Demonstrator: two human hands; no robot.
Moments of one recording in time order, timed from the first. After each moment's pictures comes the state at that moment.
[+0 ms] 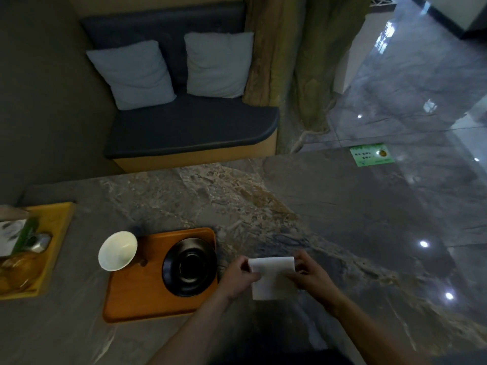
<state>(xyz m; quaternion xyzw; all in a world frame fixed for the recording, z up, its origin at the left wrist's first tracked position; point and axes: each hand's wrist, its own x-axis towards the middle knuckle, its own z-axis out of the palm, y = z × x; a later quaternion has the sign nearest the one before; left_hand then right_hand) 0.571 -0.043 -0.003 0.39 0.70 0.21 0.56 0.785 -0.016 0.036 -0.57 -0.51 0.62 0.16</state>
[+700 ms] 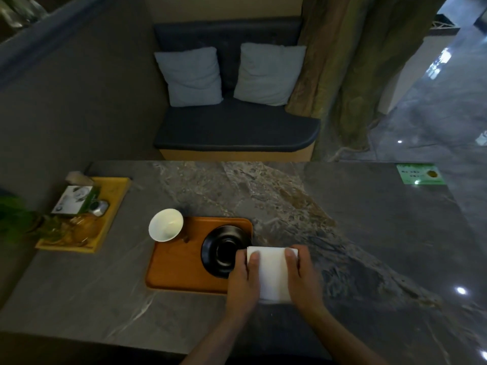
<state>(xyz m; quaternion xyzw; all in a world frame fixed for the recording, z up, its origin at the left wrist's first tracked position) 0.548 -0.118 0.048 0.31 0.76 0.42 0.39 0.672 -0.065 0.038 -0.61 -0.58 0.47 0.27</state>
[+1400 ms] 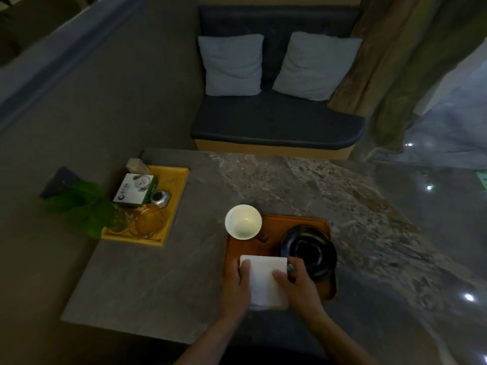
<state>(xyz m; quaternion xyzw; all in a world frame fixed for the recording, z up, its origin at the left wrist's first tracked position) 0.318 -0.199 0.020 0.22 0.78 0.41 0.43 0.463 -0.139 0.007 -0.58 -0.55 0.59 0.16</state>
